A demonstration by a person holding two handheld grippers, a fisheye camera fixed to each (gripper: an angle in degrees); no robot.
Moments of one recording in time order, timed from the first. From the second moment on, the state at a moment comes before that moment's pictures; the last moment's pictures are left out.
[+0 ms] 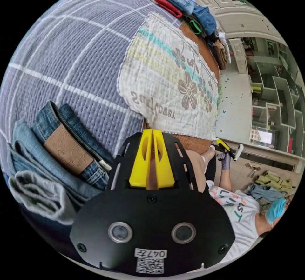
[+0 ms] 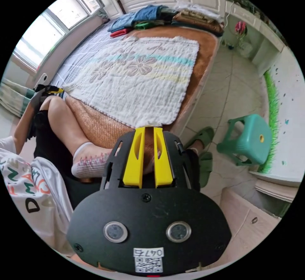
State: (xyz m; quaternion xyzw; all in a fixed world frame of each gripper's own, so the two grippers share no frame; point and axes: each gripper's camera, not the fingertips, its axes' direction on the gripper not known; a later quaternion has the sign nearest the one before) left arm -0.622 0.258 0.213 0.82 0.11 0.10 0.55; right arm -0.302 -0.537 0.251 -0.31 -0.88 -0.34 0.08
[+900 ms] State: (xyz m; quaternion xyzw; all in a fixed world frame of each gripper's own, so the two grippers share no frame) left arm -0.616 0.294 0.248 0.82 0.24 -0.07 0.51; right arm -0.279 -0.508 0.158 -0.31 -0.88 -0.33 0.11
